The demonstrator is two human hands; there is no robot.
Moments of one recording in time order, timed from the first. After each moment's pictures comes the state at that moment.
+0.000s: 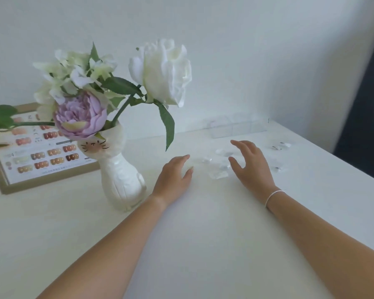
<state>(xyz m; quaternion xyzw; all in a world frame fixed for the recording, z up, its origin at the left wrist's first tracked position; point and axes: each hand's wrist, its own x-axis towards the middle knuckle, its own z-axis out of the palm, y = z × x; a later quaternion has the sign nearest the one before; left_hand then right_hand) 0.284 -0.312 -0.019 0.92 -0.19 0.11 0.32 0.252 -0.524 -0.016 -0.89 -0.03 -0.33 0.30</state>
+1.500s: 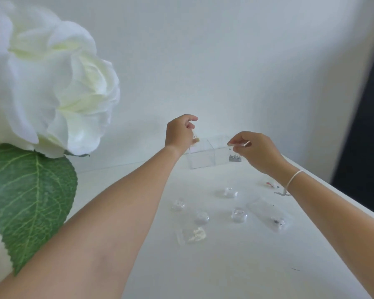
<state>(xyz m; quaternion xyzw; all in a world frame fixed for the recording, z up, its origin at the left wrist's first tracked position) 0.462 -0.452 0.076 0.82 -0.19 0.19 0.51 0.370 -0.623 0.052 -0.89 -0.02 -0.24 0.40</state>
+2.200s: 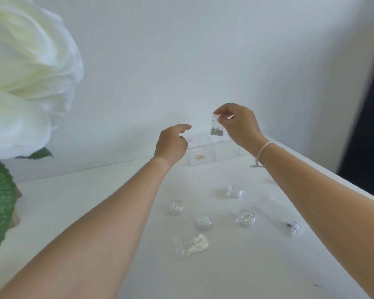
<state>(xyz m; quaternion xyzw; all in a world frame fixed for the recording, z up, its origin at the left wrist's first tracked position) 0.473 -0.436 0.043 0.89 -0.17 0.17 0.38 0.442 -0.603 0.061 -0.83 -0.01 -0.33 0.44</state>
